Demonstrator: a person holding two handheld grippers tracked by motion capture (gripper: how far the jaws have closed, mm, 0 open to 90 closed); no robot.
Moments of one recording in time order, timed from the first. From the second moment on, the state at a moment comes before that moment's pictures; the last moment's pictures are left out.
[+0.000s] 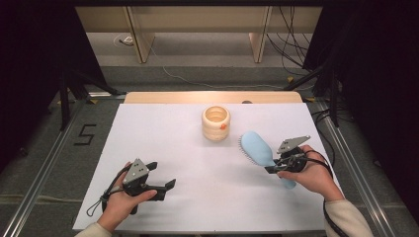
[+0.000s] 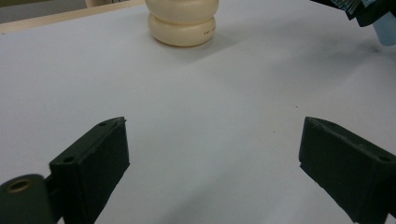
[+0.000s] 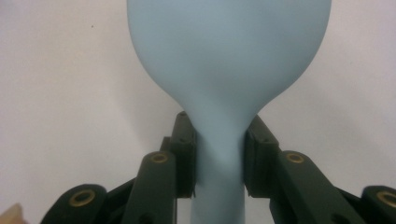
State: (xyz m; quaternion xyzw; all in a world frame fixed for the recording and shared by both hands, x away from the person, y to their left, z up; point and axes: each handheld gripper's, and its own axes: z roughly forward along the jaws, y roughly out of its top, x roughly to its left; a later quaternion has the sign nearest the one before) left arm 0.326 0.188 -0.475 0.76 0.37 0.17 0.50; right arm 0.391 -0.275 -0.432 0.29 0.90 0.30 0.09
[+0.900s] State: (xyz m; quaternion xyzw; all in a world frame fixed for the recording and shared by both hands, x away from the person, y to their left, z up) left arm 0.326 0.188 -0.475 0.76 0.38 0.17 0.50; right arm 0.387 -0.259 -0.437 0.29 0.87 0.37 0.12
